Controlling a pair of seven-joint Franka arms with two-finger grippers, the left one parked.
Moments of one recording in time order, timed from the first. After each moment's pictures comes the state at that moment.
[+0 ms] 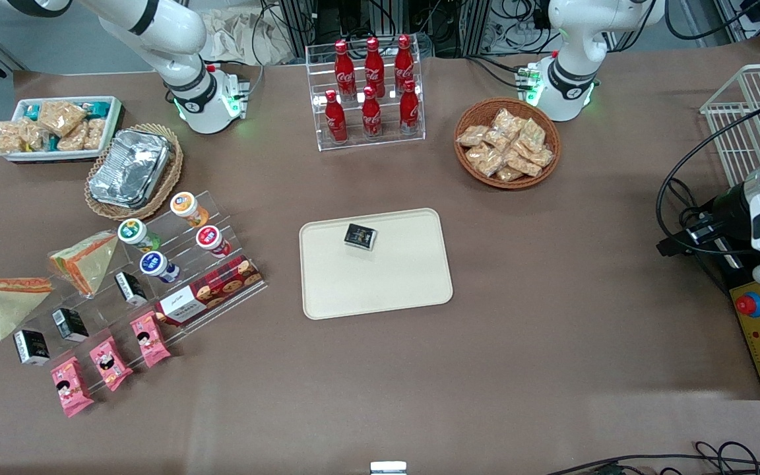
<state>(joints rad) -0.35 0.38 -0.10 -1.57 0.03 1.97 0.20</state>
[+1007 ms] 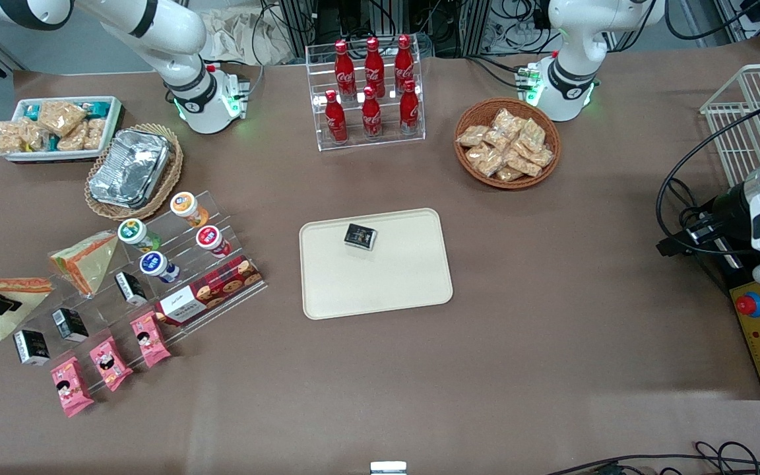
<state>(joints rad) -0.36 0.43 -0.10 -1.63 0.03 2.07 0.20</state>
